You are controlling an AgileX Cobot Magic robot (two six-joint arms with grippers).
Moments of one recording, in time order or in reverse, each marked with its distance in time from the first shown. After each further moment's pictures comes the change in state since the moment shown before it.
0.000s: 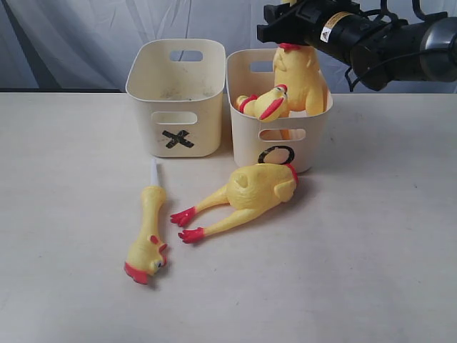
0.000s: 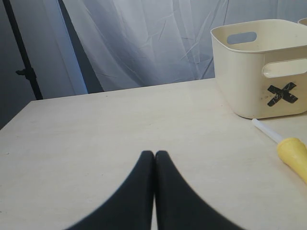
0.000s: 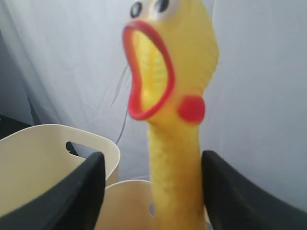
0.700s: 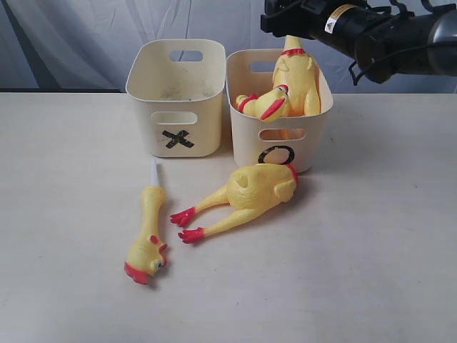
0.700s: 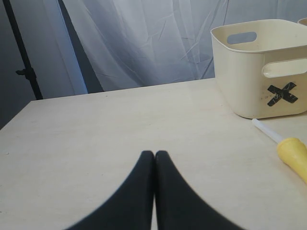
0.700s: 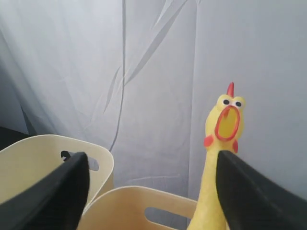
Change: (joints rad) left arm 0.000 0.000 0.000 0.000 0.000 0.000; right arm 0.002 -0.039 0.002 0.067 0.053 -0.016
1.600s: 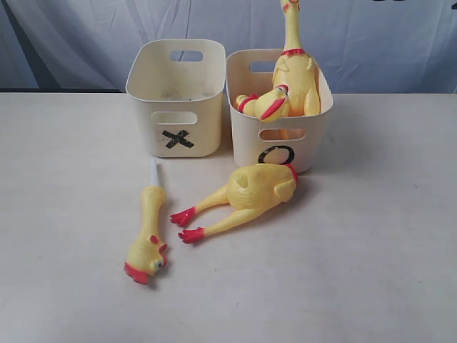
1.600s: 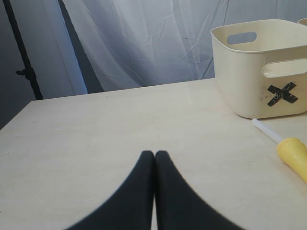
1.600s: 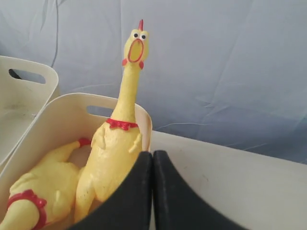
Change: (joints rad) left arm 0.000 0.000 0.000 0.000 0.000 0.000; right arm 0.000 -0.420 0.015 -0.045 0.824 -0.015
